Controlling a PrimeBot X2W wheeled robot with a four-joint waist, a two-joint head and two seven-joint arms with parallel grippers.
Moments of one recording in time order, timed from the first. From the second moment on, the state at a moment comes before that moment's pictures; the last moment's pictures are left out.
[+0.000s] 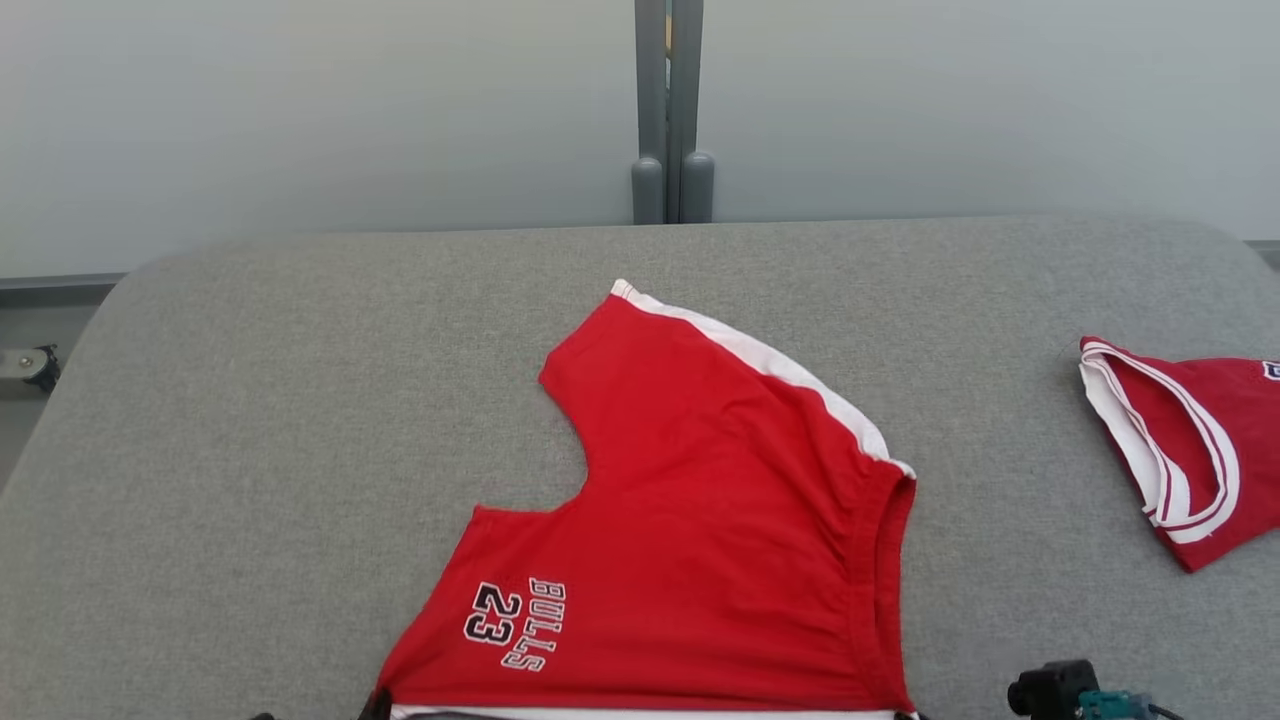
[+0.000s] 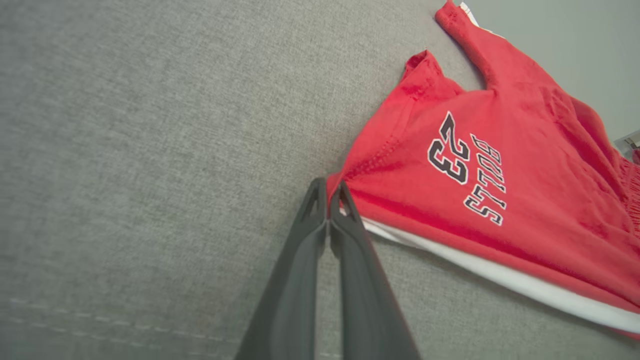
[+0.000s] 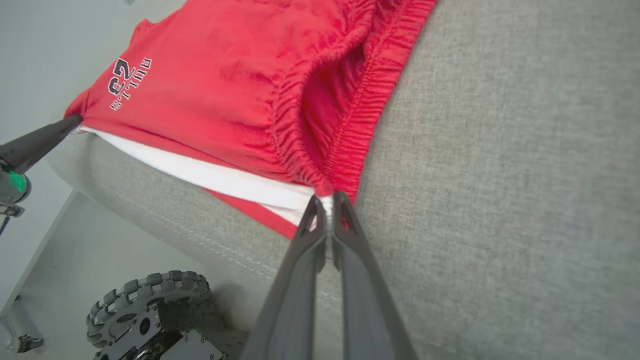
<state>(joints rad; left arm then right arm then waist) -0.06 0.22 -0.40 0.72 -0.86 -0.13 -0.26 -0.17 -0.52 0.97 0.48 1.05 0.13 -0.26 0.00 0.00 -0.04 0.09</state>
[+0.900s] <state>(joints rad) -0.39 0.23 -0.47 0.62 -0.76 -0.13 -0.26 -0.32 -0.45 0.71 0.41 0.95 0.13 -0.26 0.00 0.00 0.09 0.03</state>
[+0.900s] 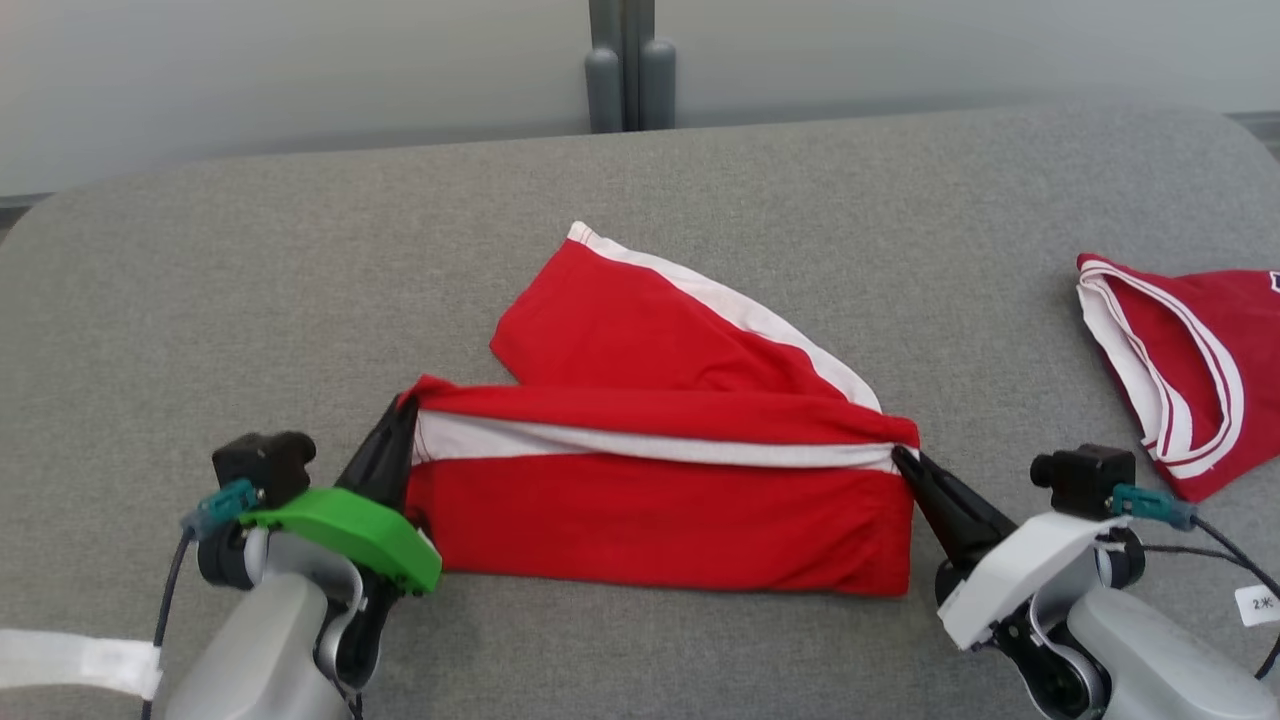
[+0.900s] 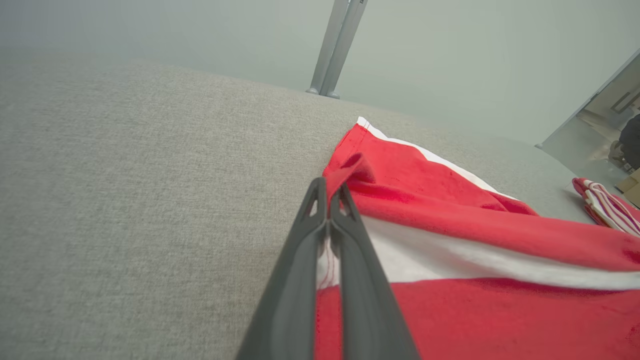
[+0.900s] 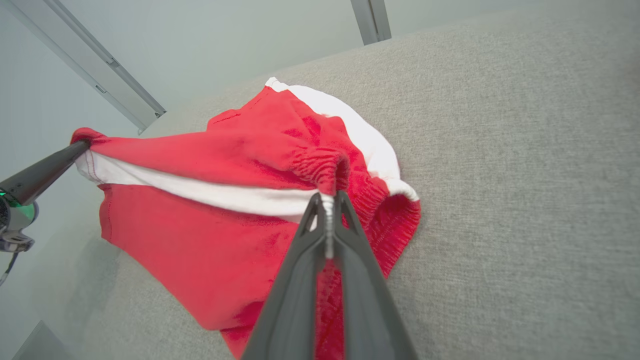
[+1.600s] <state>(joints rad) -0.96 0.23 -0.66 0.99 -0.71 -0.13 -0.26 -0.47 -0.29 0.59 0.41 0.87 0.13 -0.26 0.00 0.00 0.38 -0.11</state>
